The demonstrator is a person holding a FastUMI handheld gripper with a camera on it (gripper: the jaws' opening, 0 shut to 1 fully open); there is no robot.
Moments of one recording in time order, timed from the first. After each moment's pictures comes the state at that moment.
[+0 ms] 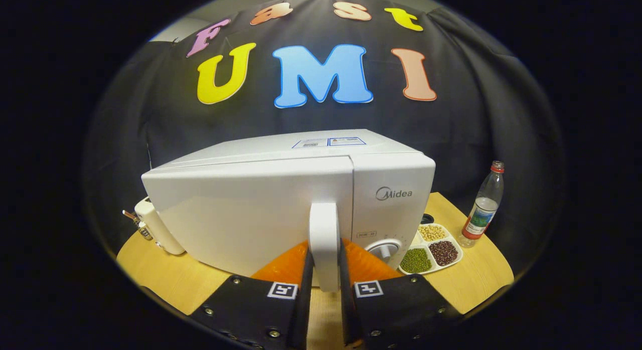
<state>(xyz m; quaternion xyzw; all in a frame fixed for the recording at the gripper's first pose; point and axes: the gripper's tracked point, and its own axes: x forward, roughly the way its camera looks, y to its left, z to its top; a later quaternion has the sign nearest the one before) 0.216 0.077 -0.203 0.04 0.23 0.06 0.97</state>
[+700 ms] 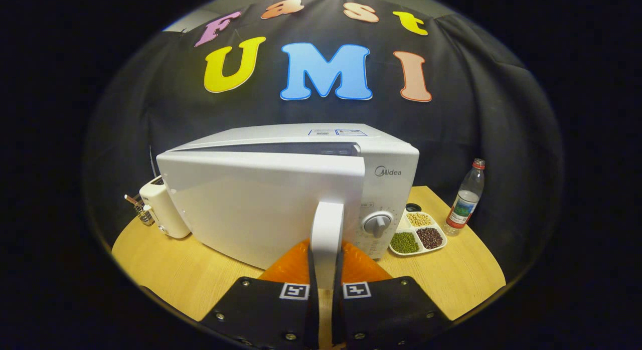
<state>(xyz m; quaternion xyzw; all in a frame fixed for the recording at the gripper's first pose) 0.148 0.088 -0.197 0.03 0.26 0.05 0.96</state>
